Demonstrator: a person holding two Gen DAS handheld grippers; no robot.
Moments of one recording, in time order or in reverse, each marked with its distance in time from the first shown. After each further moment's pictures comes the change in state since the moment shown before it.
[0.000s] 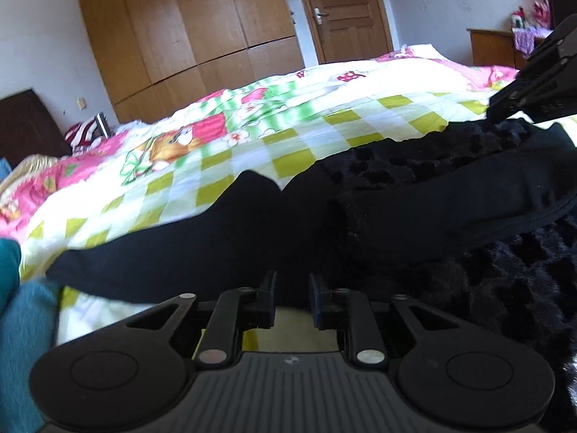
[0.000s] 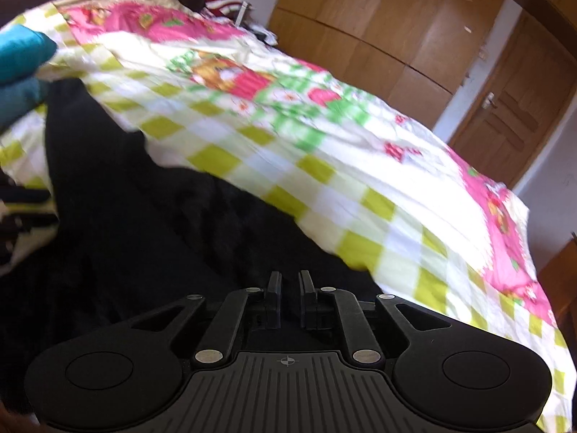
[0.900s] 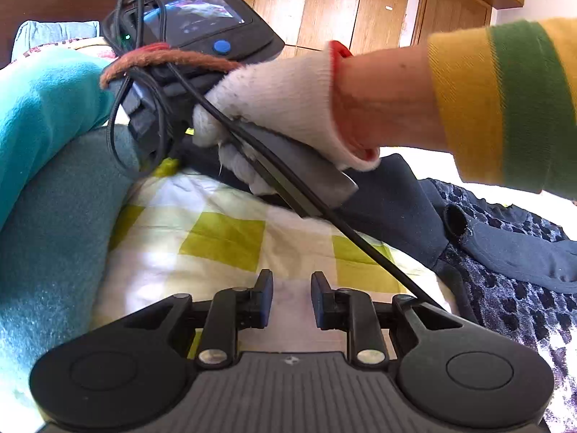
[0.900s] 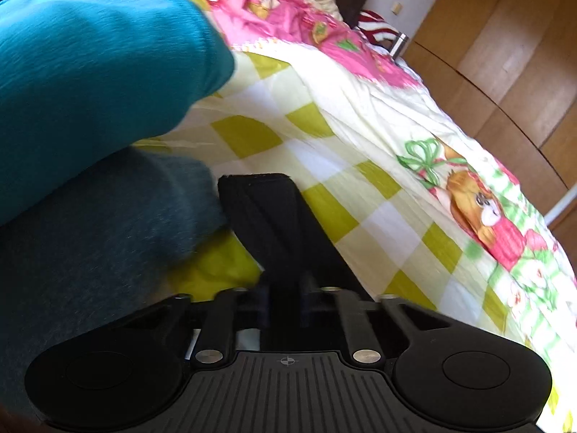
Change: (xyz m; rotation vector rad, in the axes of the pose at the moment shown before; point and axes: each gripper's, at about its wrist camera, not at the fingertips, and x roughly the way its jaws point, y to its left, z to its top) left arm -0.026 0.113 -0.078 -0.460 -0.036 0.003; right arm 0.162 0.324 0.217 -0.197 0.006 0.177
